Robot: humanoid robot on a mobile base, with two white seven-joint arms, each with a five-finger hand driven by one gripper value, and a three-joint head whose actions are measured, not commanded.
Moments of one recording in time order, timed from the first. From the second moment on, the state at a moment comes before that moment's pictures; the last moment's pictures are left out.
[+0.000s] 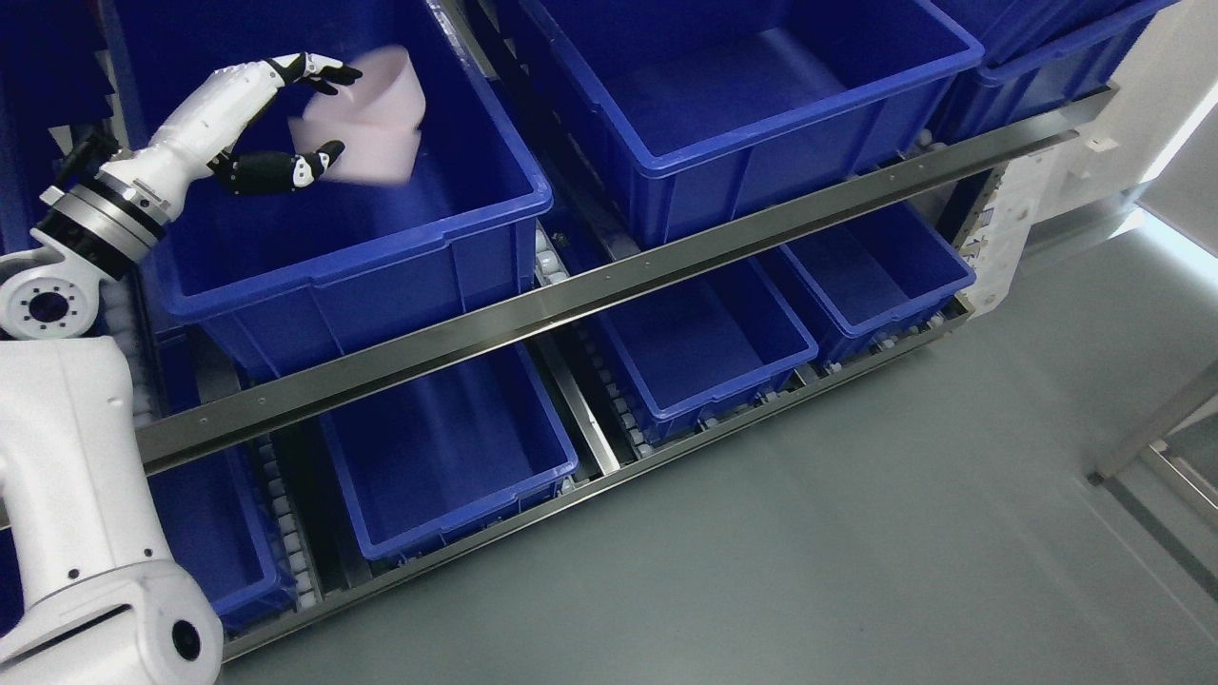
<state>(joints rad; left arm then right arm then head) -0.97 0.17 0.51 -1.06 -0.78 -0.79 -0.72 0.00 0.00 0.00 0.00 0.00 0.03 0.01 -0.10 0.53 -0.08</state>
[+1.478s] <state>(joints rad) -1.01 0.05 0.47 -1.13 -0.57 -0.23 -0.56 0.00 0.00 0.00 0.00 0.00 0.03 0.01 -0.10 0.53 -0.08</state>
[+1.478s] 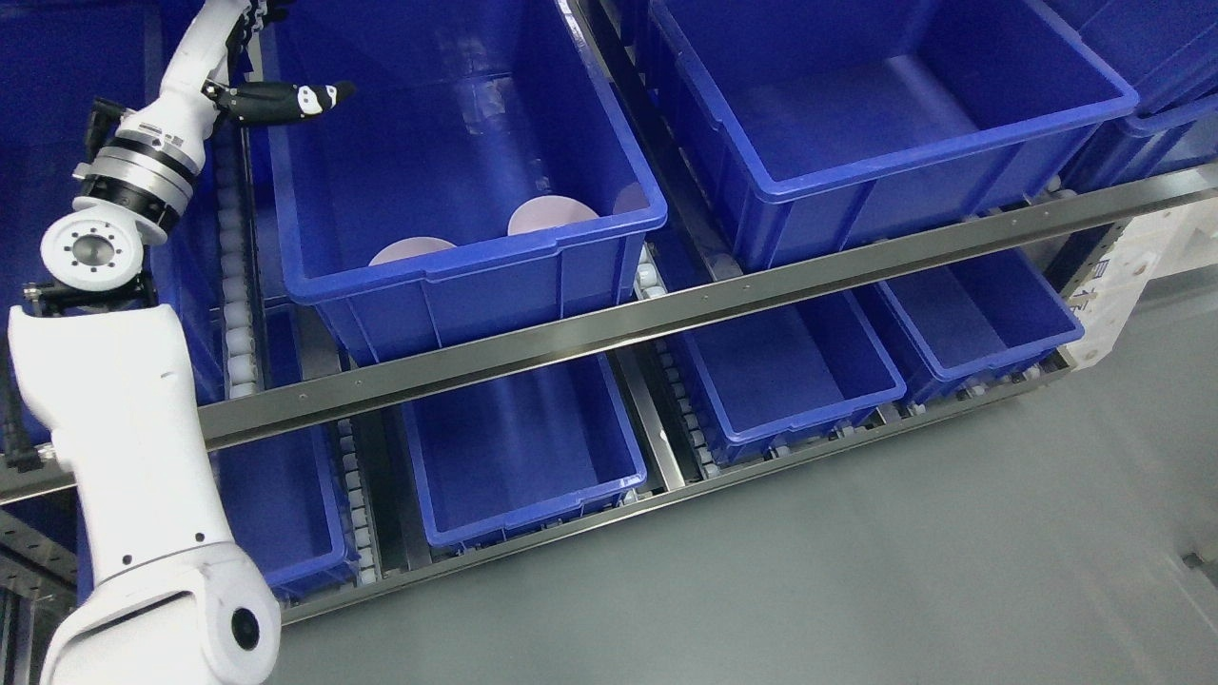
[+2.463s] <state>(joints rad) -0.87 0.01 0.30 -1.28 -0.21 -0.08 -0.23 0.00 0.00 0.00 0.00 0.00 0.03 0.01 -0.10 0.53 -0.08</state>
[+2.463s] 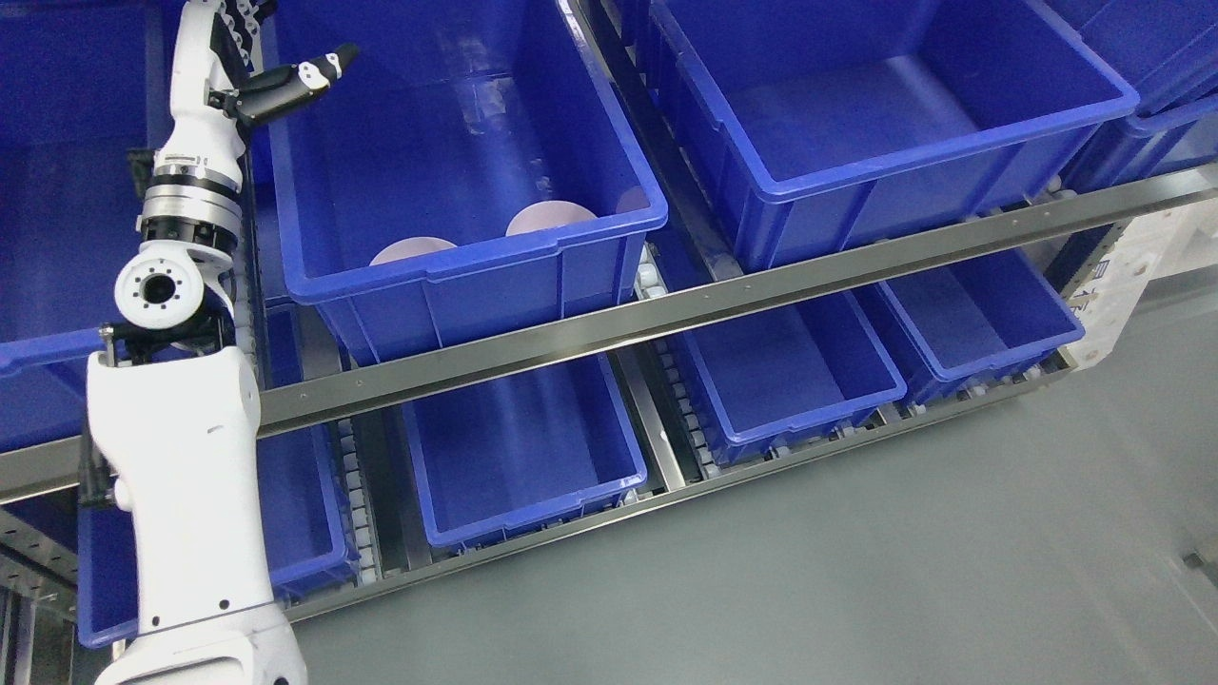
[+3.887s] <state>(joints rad) -0.58 0.00 0.20 -1.61 -0.07 -0.17 -0.22 0.00 0.00 0.00 0.00 0.00 0.03 0.01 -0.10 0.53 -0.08</state>
